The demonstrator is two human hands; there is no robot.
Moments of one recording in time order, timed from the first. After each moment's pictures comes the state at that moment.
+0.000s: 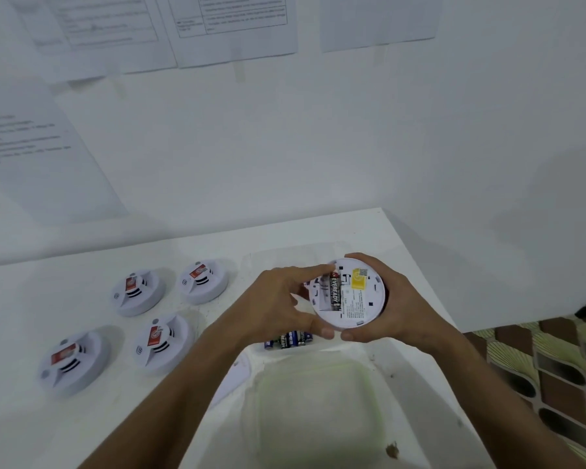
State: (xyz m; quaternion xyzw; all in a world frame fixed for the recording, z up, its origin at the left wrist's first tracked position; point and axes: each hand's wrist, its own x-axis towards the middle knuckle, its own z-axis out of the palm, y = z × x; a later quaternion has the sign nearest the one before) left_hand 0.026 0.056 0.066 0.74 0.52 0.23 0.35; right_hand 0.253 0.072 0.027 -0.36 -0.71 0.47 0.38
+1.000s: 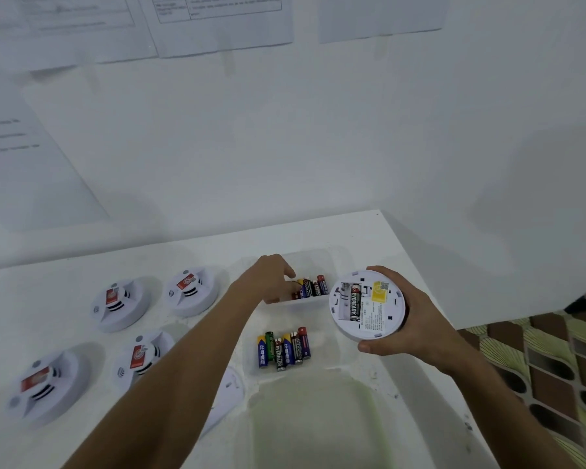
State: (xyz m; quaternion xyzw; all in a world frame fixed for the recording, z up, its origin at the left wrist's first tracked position) left_hand 0.011 0.183 0.003 0.70 0.66 0.02 0.28; right_hand 0.273 0.085 0.007 -0.42 -0.67 0.48 0.38
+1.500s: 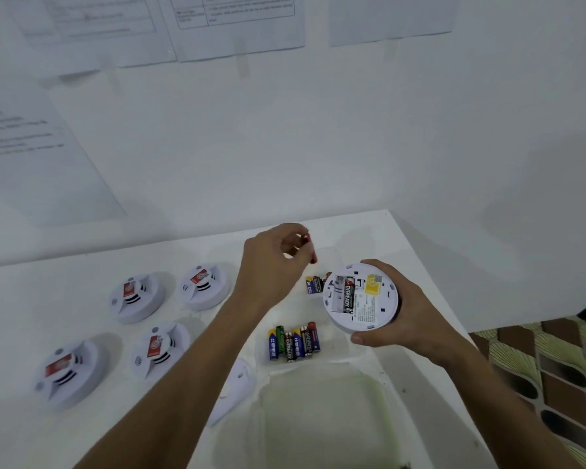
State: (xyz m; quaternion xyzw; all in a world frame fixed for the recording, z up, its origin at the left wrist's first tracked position) left_hand 0.031 0.102 0.078 0.65 0.59 0.44 0.21; right_hand 0.252 0.082 0.016 -0.41 -0.68 0.48 0.38
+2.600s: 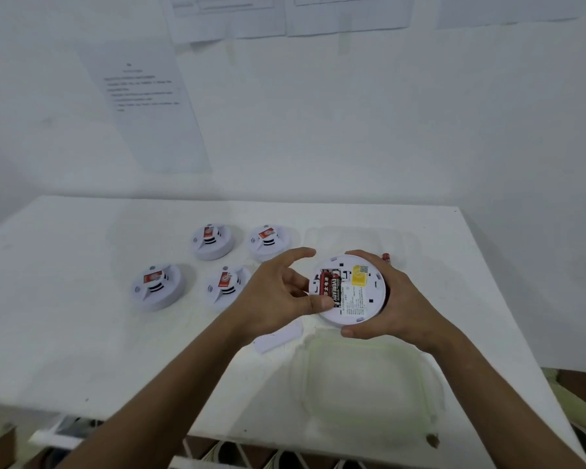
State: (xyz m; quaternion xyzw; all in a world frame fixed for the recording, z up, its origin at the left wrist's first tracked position) left_hand -0.029 -0.017 0.061 0.55 0.63 0.38 0.41; right_hand 0.181 0.057 0.020 -0.30 -0.74 0.53 0.30
